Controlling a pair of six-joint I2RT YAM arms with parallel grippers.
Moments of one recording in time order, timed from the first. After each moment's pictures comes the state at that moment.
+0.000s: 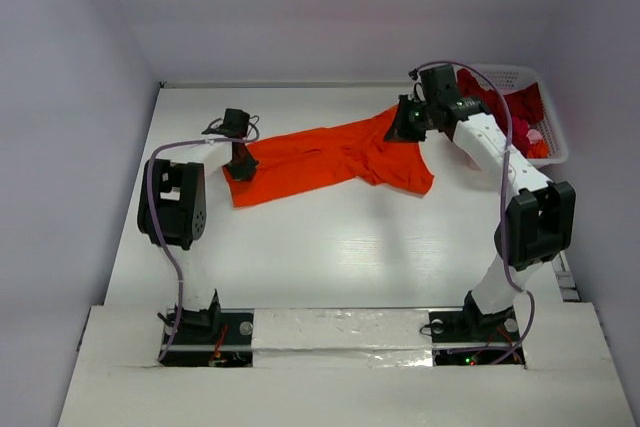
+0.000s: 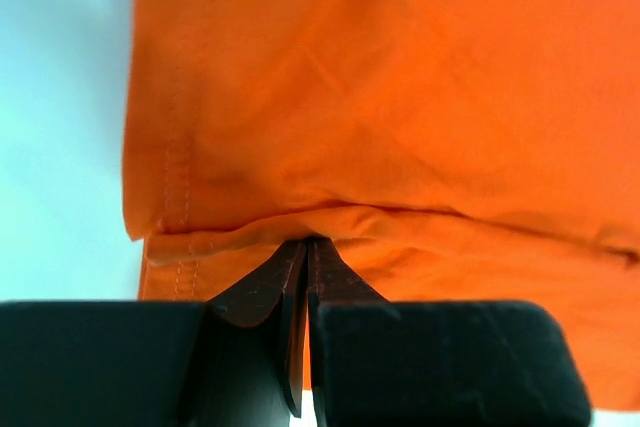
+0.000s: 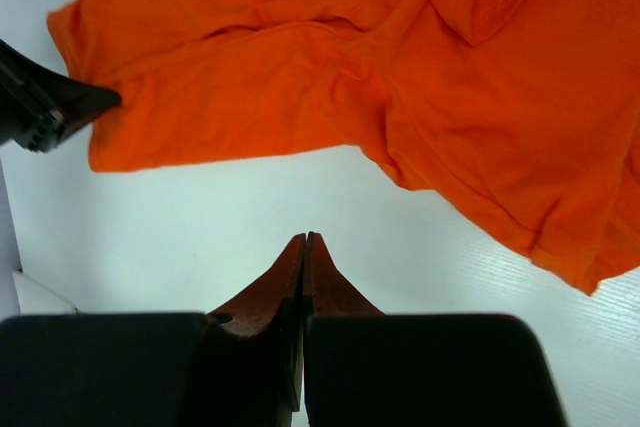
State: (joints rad) left arm -0.15 1.93 1.29 -0.55 -0.14 -0.74; right arm 0.28 1.72 1.58 -0.69 -0.30 0.45
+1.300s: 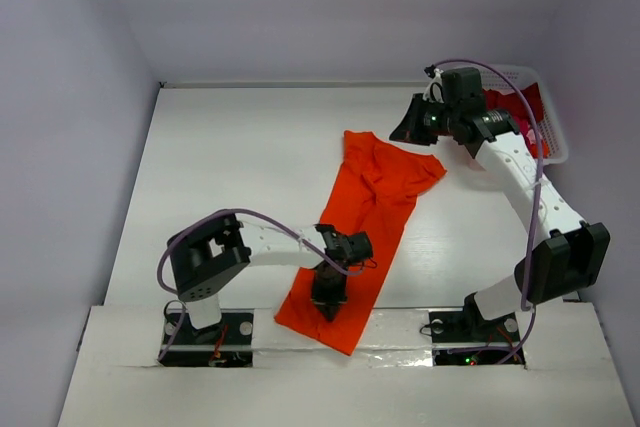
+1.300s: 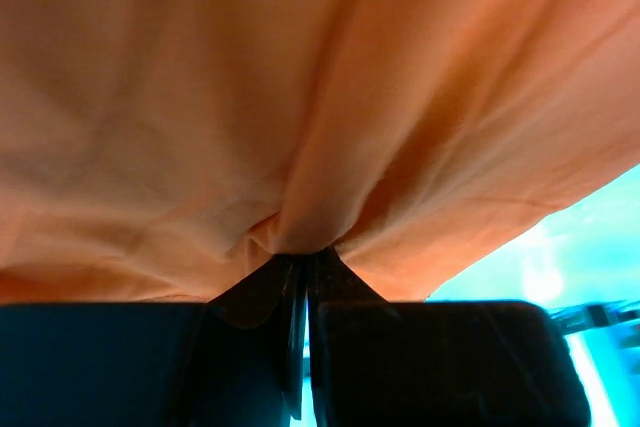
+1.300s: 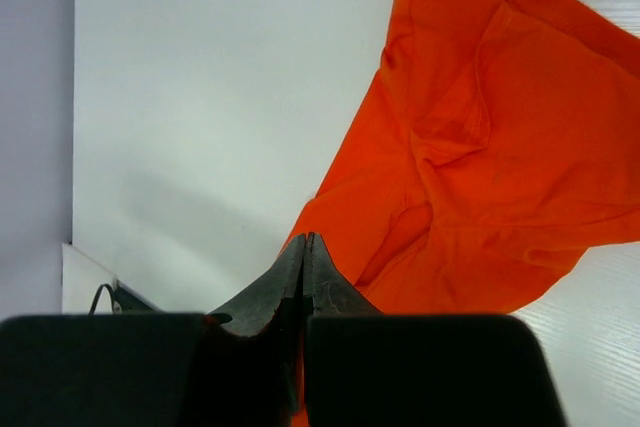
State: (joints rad) left arm -1.21 1.73 0.97 -0.79 0.25 -1.07; right arm 0.28 1.49 1.49 -0.68 -0.36 0.47
